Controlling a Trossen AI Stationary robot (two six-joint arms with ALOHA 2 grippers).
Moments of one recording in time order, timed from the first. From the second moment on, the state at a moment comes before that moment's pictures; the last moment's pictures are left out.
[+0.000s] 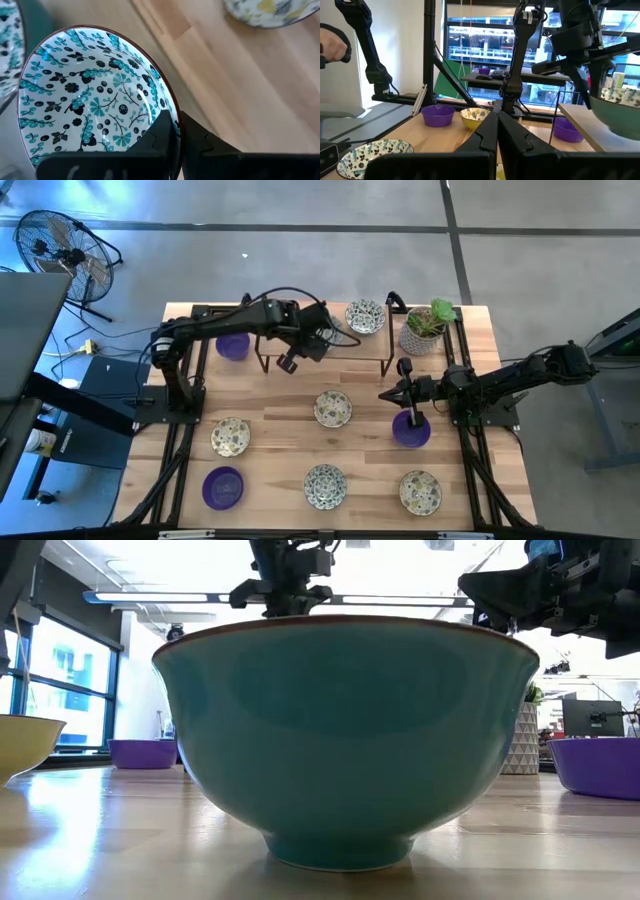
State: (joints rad) left arm 0.24 1.80 1.79 -1.10 -0.11 0.93; right arm 0.02 1.04 0.08 1.14 -0.15 -0.05
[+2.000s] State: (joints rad) left arm 0.14 1.73 1.88 -1.17 -0.22 0.87; right arm 0.02 1.04 0.08 1.14 -0.14 -0.06
